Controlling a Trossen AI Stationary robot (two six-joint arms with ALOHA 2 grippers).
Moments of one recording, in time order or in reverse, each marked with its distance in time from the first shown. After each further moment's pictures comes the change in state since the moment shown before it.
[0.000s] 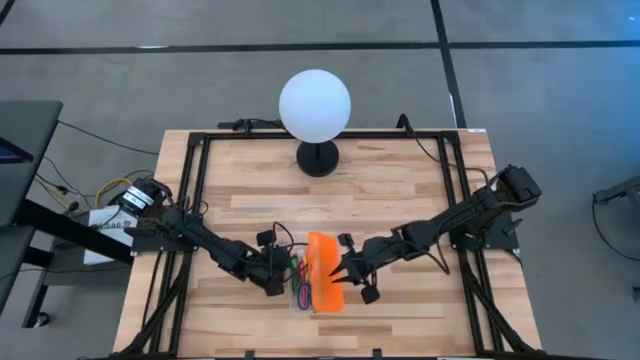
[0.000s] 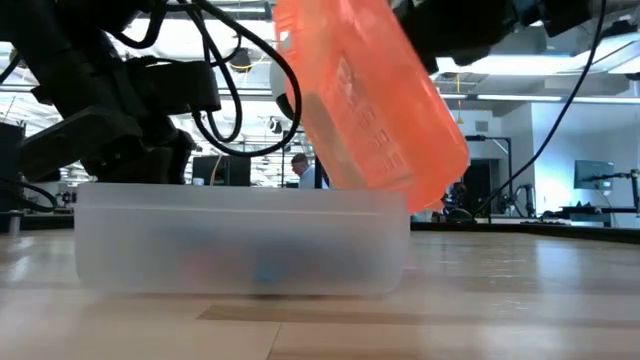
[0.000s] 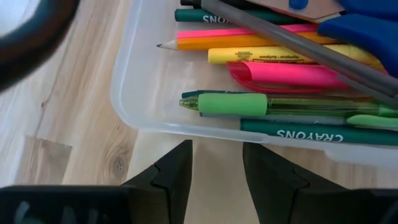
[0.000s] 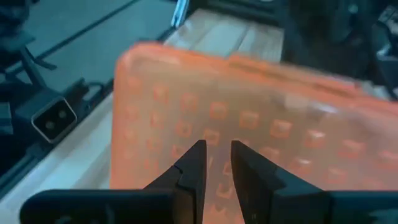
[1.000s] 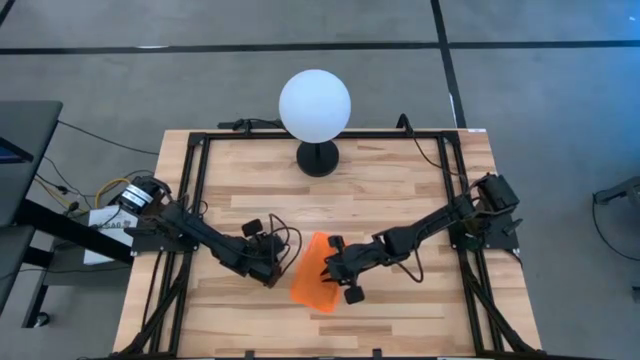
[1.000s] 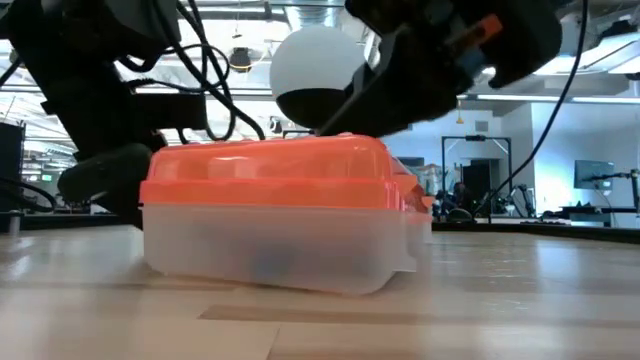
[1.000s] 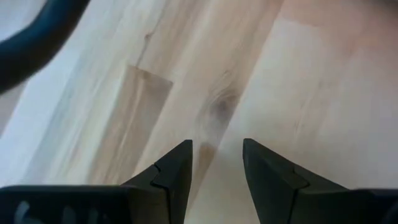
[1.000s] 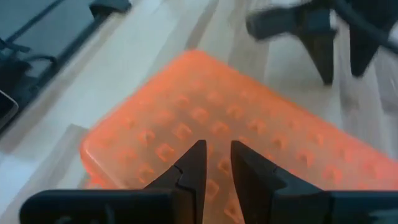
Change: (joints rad) left arm 0.028 -0.017 0.001 -0.276 -0.095 -0.236; right arm -0.033 0.184 0.117 -0.078 0.035 0.079
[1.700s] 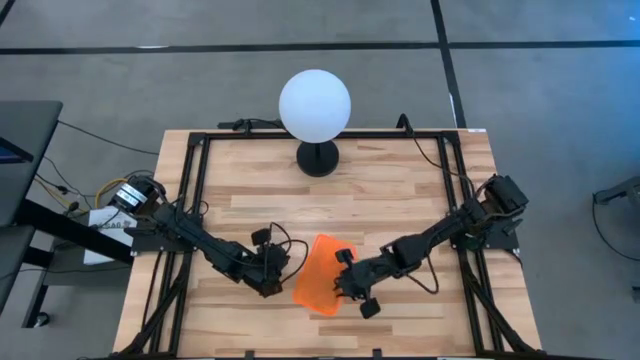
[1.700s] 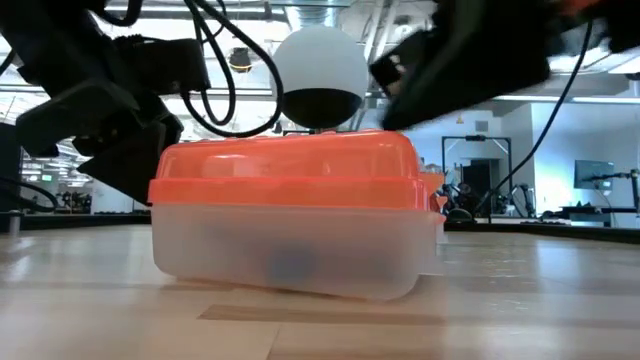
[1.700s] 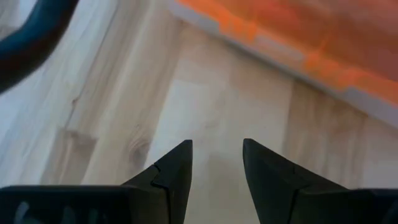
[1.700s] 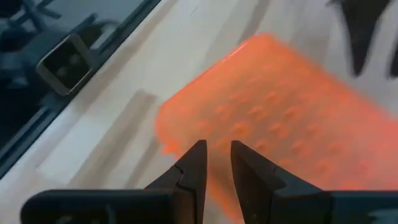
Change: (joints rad) left arm -0.064 -0.037 -0.001 0.212 0.021 0.158; right arm 0.124 -0.052 0.001 -0.128 -0.006 -0.018
